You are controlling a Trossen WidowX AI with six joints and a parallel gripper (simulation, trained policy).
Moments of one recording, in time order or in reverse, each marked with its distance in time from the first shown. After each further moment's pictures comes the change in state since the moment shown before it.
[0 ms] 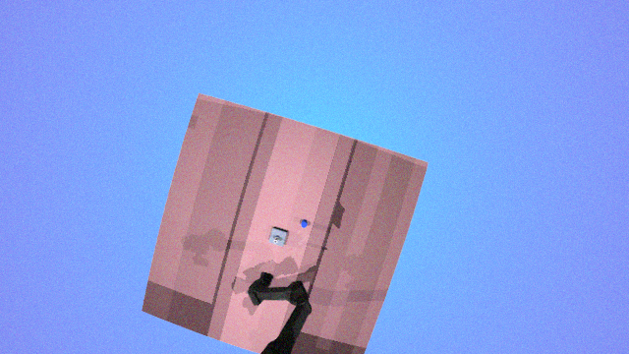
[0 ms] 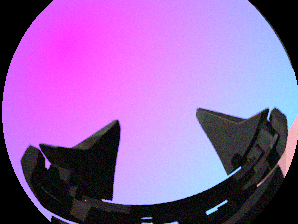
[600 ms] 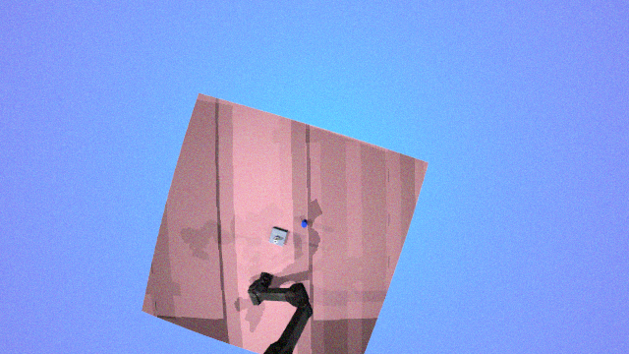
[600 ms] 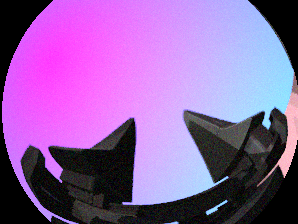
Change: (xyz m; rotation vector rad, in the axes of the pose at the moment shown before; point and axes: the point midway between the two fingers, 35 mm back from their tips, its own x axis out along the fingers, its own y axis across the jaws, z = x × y) arm -0.001 -0.040 0.020 0.057 -0.093 -0.164
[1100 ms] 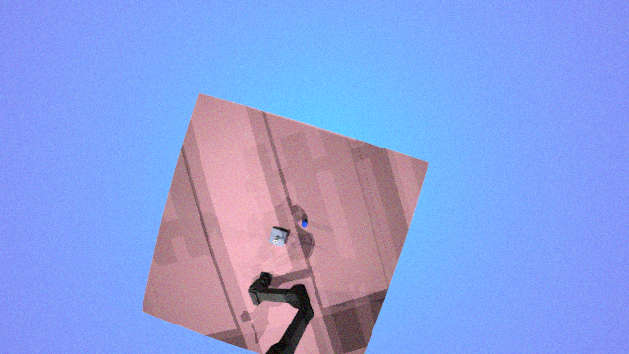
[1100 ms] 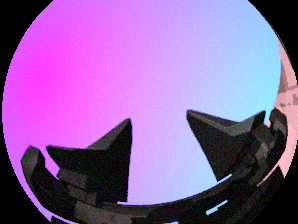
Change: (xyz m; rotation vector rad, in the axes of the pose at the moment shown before) arm -0.001 -0.039 0.014 0.071 -0.063 -0.160
